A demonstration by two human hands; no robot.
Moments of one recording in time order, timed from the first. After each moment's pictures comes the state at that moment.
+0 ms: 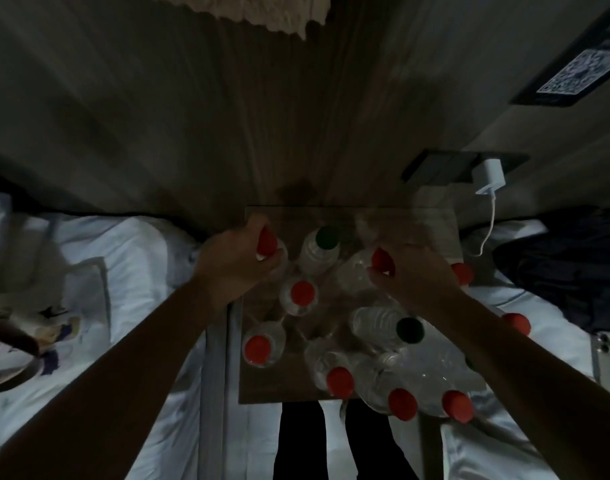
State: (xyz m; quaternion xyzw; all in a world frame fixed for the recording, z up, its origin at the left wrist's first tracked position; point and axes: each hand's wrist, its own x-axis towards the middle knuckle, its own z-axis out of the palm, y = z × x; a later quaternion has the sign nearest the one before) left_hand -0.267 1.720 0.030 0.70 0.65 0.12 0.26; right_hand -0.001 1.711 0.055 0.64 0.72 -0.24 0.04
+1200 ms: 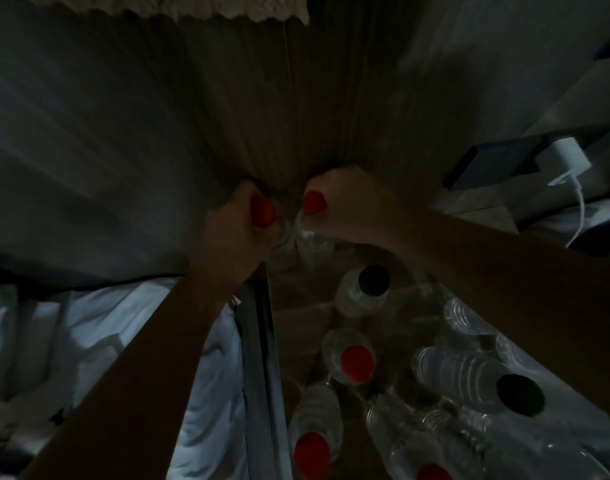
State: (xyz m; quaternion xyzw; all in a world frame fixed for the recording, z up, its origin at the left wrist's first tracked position) left_hand -0.290 1.821 0.023 0.69 0.65 0.20 0.24; right_hand -0.116 1.851 0.033 0.56 0.77 -0.29 -0.10
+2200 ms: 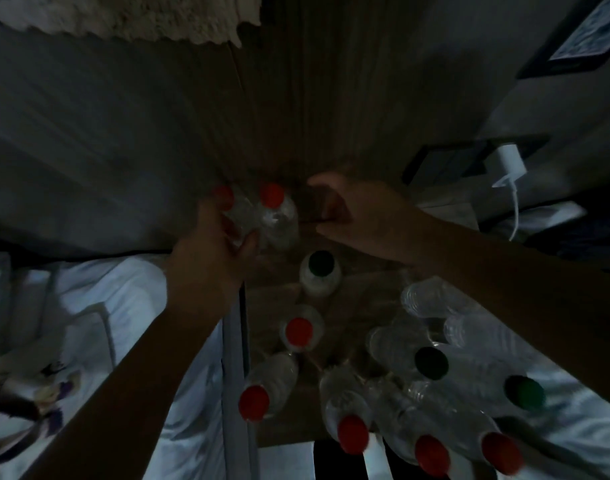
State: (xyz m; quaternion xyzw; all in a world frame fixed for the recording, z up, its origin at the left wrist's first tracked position) left_hand -0.260 1.755 0.049 0.63 0.71 0.22 0.21; right_hand -0.042 1.802 0.074 0.53 0.76 -0.37 -0.11
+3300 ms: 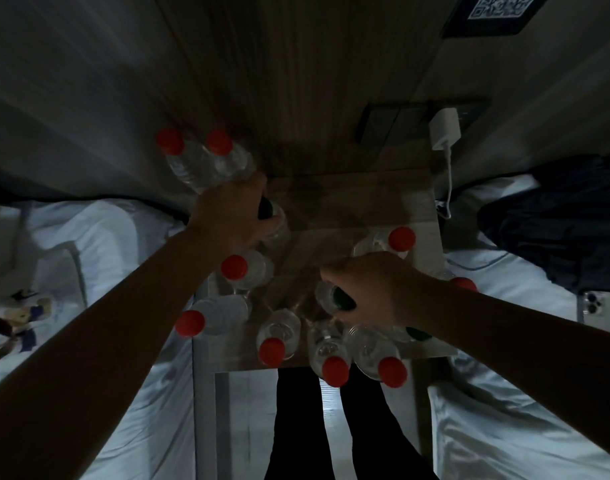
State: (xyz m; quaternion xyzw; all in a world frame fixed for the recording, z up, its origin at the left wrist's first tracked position) left_hand -0.180 1.751 0.037 0.76 0.62 -0.01 0.20; right_hand 0.050 1.683 0.058 0.37 0.87 -0.31 0.13
